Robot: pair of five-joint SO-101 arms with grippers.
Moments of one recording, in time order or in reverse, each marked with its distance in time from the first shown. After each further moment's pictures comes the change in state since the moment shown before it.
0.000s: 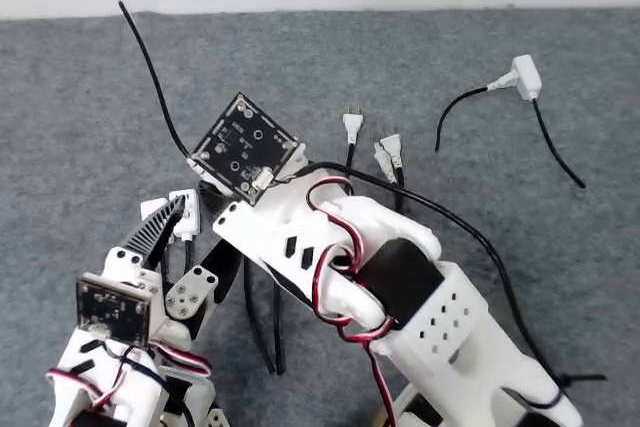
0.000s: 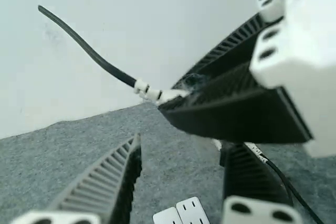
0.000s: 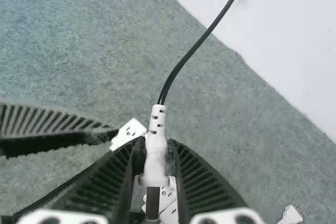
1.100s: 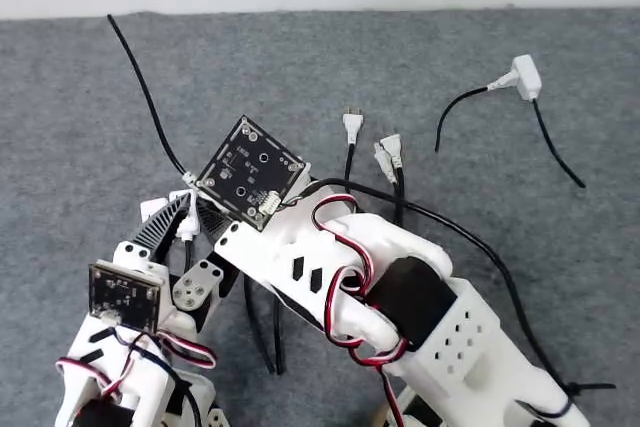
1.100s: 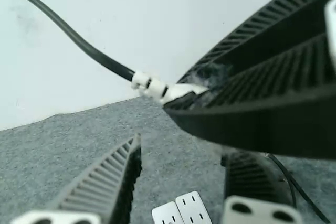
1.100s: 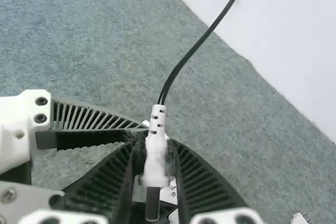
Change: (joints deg) left arm 0.0 0.0 3.9 -2.1 0.0; right arm -2.8 -3.8 1.3 1.1 0.0
